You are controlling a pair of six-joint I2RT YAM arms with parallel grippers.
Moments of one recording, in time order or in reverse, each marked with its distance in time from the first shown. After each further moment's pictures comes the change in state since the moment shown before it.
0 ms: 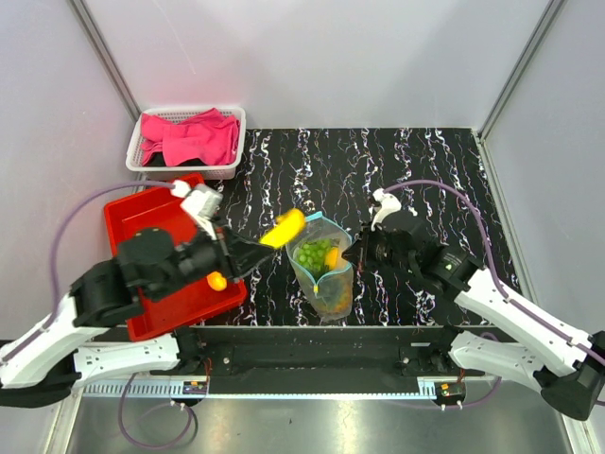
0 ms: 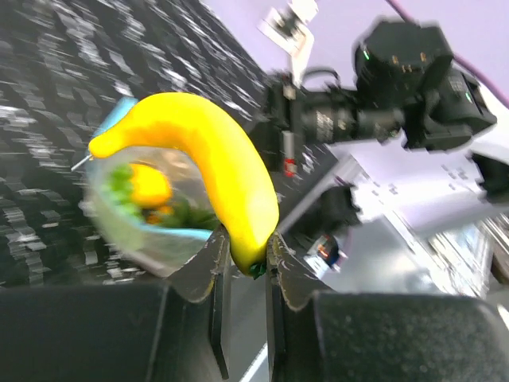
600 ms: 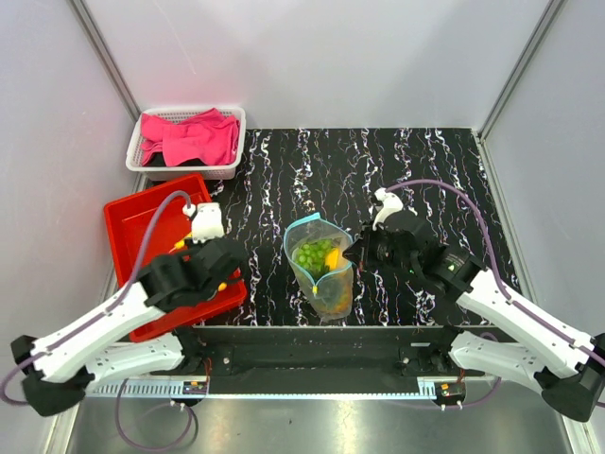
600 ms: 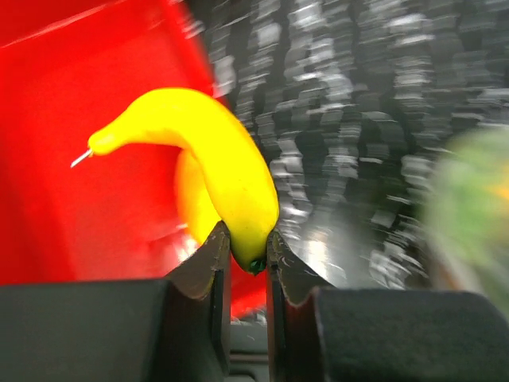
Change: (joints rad) left arm 0.106 0.094 -0.193 -0.452 -0.661 -0.201; right arm 0.000 -0.002 0.008 -0.005 0.007 0.001
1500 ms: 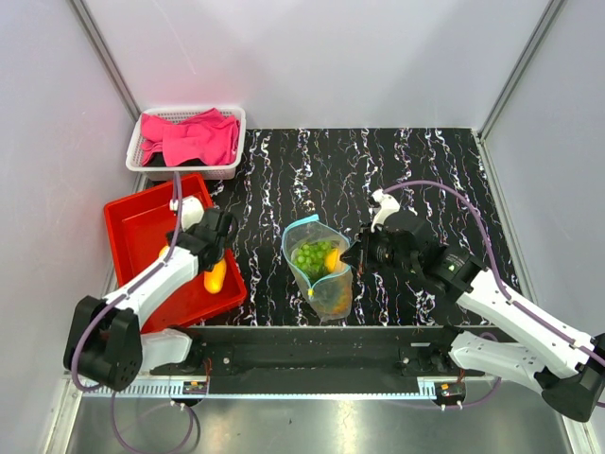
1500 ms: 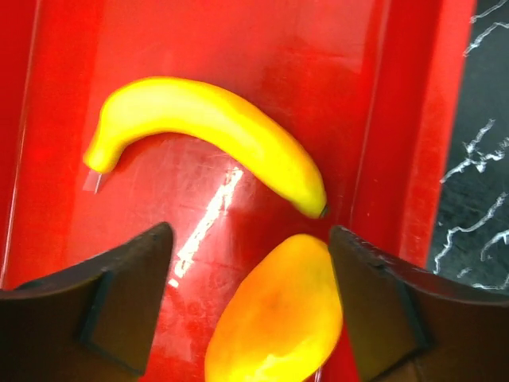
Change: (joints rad) left arm 0.679 0.377 -0.341 0.602 0.114 0.073; right arm 0.000 -0.007 0.000 -0.002 -0.066 -0.001
